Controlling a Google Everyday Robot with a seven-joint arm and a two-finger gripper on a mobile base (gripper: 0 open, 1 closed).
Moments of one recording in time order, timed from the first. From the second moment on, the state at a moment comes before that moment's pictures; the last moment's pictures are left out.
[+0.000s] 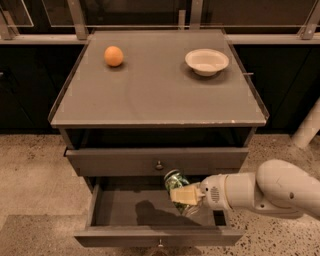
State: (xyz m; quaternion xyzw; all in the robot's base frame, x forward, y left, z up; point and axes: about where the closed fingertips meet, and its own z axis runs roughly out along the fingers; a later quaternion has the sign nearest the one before) arm 0.428 -0.076 0.674 -0.15 0.87 0.39 0.25
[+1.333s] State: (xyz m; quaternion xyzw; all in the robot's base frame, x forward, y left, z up) arm 0.444 -0.091 0.532 -0.04 0.89 0.42 0.19
